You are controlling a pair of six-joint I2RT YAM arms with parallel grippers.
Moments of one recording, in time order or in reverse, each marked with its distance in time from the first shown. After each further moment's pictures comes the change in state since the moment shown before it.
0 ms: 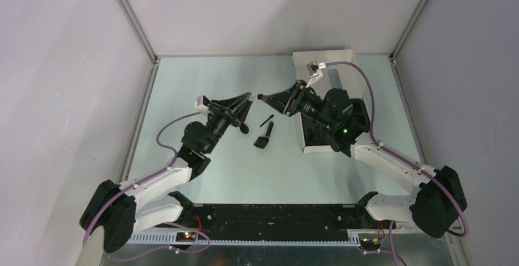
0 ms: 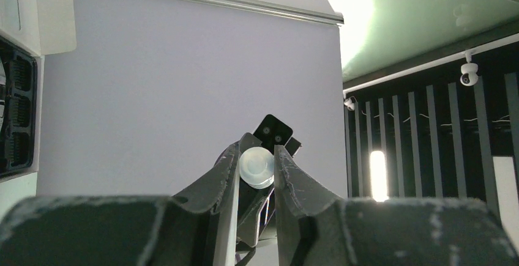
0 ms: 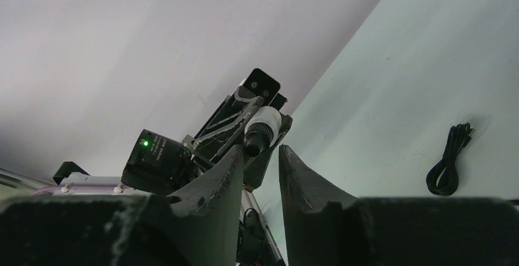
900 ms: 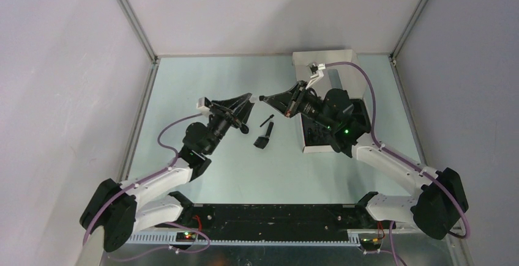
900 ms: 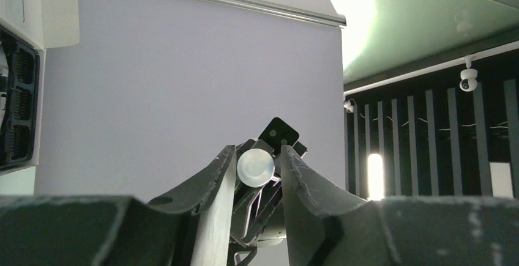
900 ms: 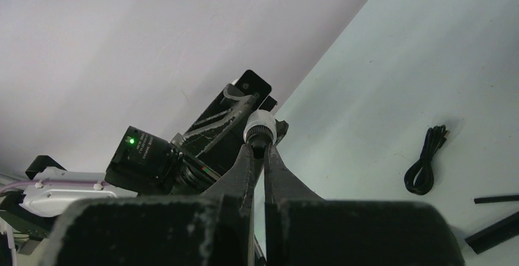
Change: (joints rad) left arm -0.012 0.008 -0.007 0.000 -0.008 -0.017; right arm 0.000 -0.009 0.002 -0.026 0.017 -0.072
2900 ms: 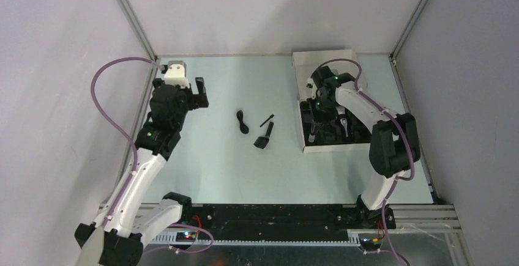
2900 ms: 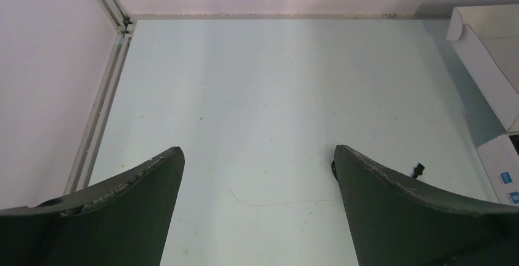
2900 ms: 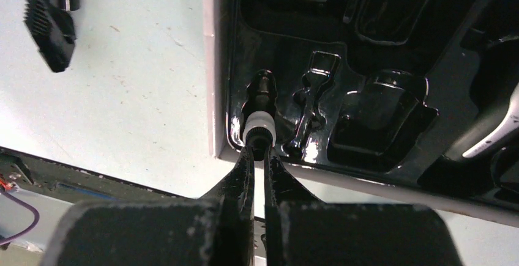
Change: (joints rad) left arm 0.357 -0.147 0.507 -1.100 -0.214 1.828; right arm -0.306 0.541 0.541 -1.456 0.145 -0.563
